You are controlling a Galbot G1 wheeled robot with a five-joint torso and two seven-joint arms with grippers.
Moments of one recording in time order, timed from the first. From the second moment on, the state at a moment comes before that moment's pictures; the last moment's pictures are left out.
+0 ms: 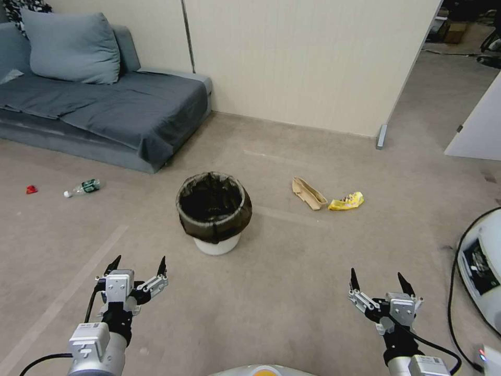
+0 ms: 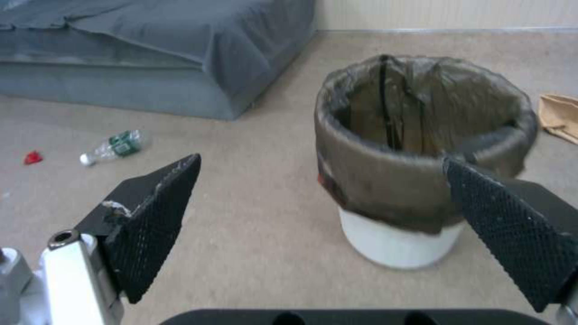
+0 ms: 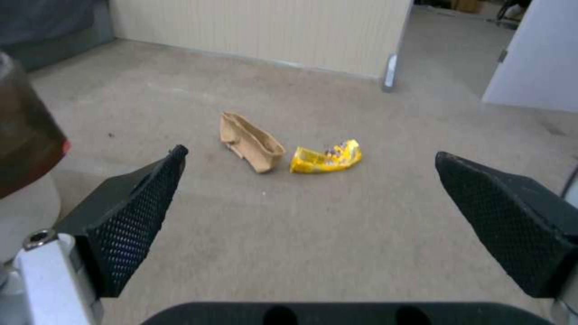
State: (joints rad) left arm 1.97 -1.44 -0.71 -2.39 -0.10 0.20 -0.05; right arm -1.99 1.61 0.62 2.24 -0.04 0.08 0.05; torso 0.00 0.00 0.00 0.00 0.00
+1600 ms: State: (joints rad) left arm 1.79 -1.38 -0.69 -2.31 -0.17 0.69 0.01; right arm -1.99 1.61 0.60 2.20 0.00 0.06 0.14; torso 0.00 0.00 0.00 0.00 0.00
